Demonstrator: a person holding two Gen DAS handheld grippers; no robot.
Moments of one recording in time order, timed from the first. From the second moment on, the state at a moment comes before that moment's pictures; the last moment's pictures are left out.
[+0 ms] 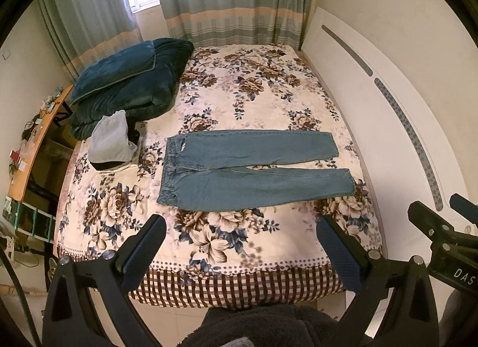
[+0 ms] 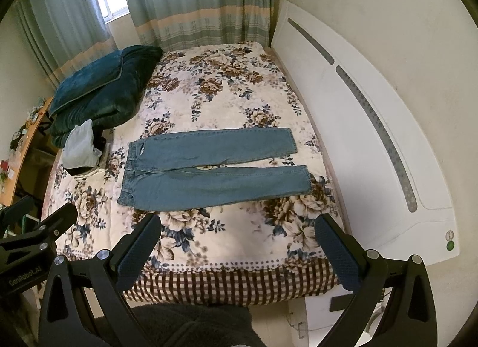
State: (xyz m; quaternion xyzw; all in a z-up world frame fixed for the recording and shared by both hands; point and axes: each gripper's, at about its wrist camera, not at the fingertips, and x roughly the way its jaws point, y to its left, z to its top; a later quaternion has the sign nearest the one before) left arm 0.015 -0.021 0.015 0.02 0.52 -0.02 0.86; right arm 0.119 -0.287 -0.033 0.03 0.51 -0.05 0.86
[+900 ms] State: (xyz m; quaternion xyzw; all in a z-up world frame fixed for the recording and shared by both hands) left arm 0.132 0.034 -0.152 -0.01 0.57 0.11 0.81; right arm 0.216 -0.329 -0.220 0.14 0.59 -0.08 0.79
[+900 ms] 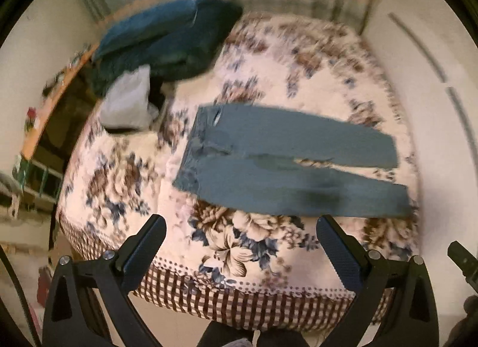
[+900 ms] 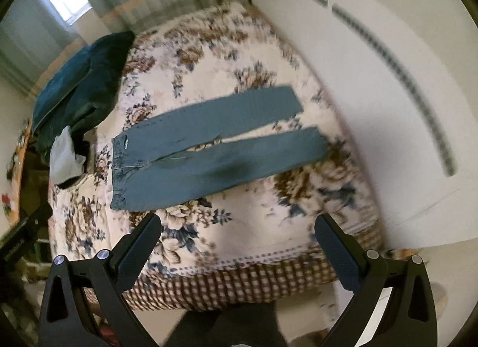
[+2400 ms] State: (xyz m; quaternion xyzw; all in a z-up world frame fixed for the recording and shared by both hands) left arm 0.262 0.120 -0.478 -0.03 0.64 0.14 0.76; right arm 0.371 -0.251 -0.630 0.28 0.63 -0.13 0.71
